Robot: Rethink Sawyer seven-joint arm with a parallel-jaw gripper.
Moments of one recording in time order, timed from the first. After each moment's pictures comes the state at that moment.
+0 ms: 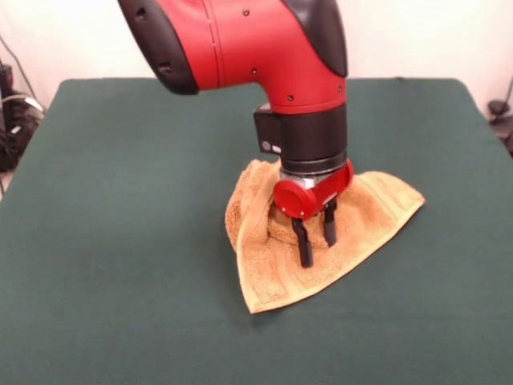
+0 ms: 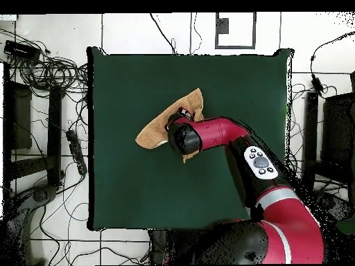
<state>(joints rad) -0.45 -0.36 0.44 1.48 -0.62 0.29 1.08</state>
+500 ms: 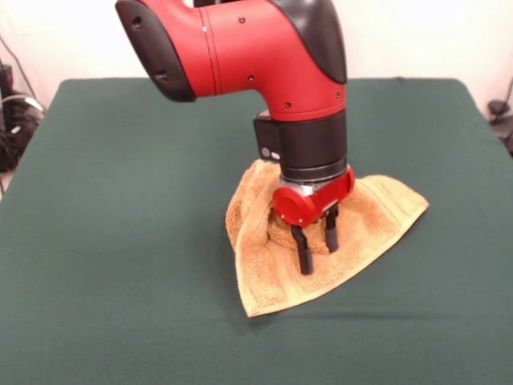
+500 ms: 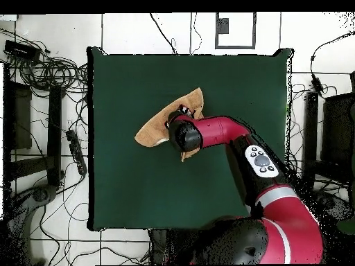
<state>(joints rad) -0.45 -0.35 0.44 1.46 -0.59 0.29 1.08</state>
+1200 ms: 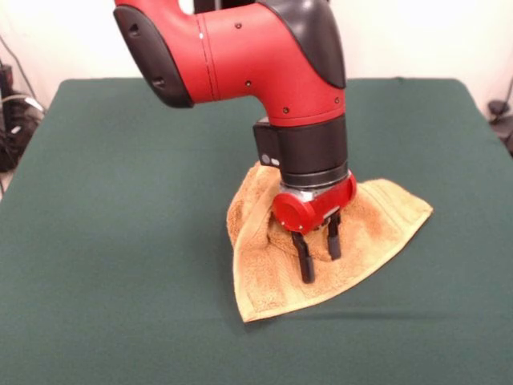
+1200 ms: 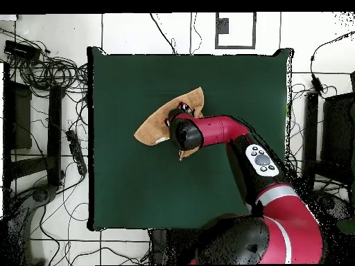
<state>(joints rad) -0.46 -0.33 0.45 1.44 -0.58 0.24 1.08</state>
